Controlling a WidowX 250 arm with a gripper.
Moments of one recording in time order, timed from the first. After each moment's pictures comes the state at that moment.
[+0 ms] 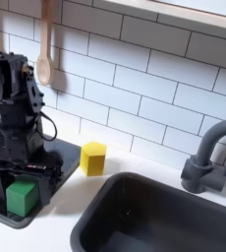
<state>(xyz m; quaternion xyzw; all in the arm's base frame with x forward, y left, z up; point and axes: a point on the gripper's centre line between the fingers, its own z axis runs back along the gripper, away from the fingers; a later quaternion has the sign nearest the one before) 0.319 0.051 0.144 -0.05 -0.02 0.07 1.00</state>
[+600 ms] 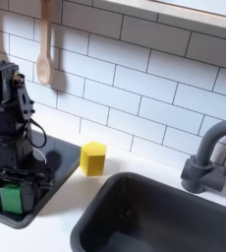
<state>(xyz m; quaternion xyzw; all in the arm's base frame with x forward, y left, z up) 0.316 0.065 0.143 -0.04 -0.02 0.09 0.99</state>
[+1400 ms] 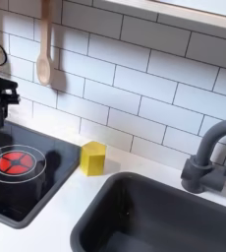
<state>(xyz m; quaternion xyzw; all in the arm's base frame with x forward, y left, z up) 0.364 0.140 0.211 -0.04 -0.11 0.18 0.98</state>
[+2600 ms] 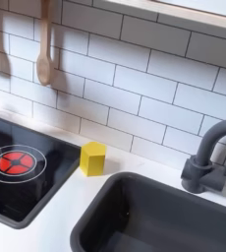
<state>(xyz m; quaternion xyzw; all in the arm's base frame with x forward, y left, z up) 0.389 0.199 0.220 -0.04 -0.13 0.26 0.95</state>
